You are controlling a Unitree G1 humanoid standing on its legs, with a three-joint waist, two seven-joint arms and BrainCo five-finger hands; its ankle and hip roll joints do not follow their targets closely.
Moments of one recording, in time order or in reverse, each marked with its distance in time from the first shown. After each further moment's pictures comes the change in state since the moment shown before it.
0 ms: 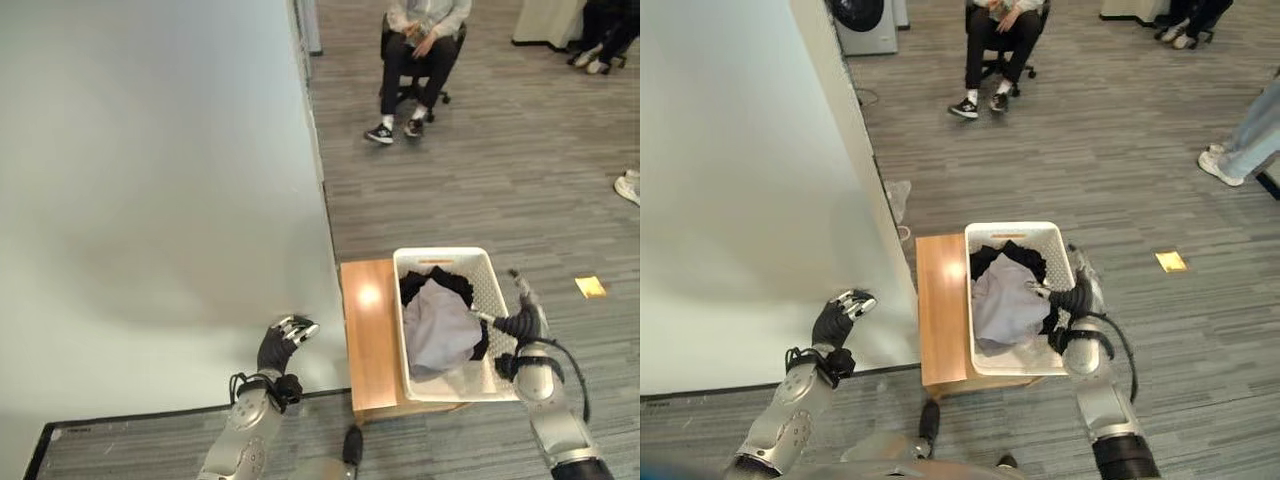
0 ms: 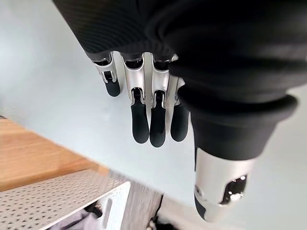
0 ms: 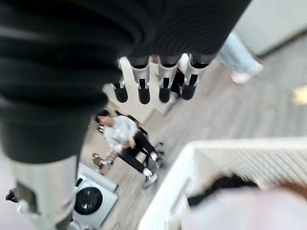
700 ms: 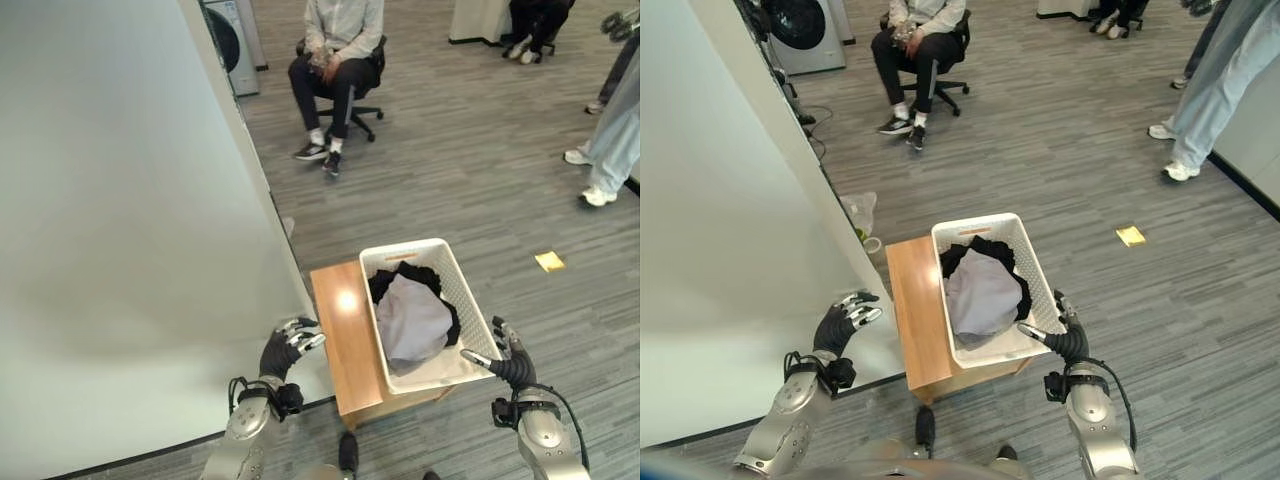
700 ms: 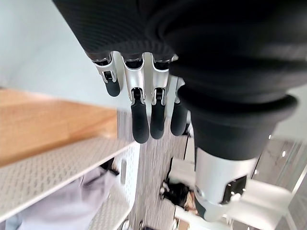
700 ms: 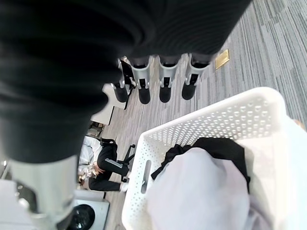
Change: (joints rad) left arm 0.033 0.011 -0.038 -0.030 0.037 -0.018 -0.048; right arm 0.154 0.002 0.010 0.032 0.192 -0.091 0.124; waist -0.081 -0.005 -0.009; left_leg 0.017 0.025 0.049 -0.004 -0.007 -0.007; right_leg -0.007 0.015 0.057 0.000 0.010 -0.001
